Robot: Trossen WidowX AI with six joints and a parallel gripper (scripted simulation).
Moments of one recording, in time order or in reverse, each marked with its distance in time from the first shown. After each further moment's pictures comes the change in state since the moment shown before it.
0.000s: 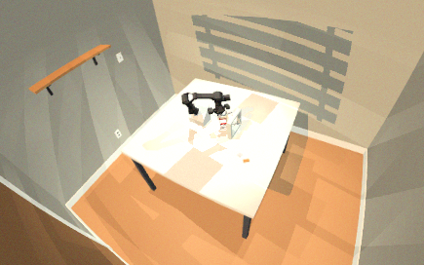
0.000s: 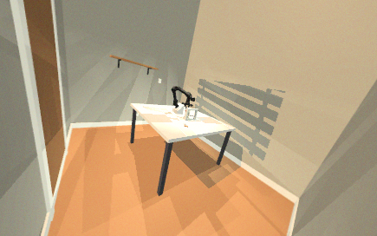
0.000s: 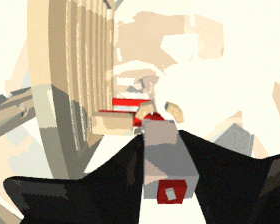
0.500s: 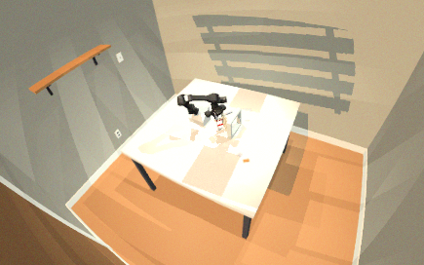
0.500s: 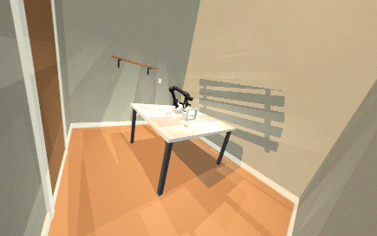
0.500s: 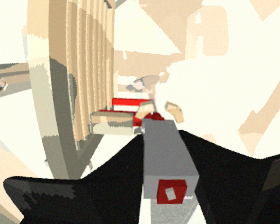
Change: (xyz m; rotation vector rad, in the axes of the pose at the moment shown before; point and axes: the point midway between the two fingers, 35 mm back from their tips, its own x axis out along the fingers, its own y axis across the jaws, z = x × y) arm 0.000 -0.034 0.011 -0.254 0.001 -0.002
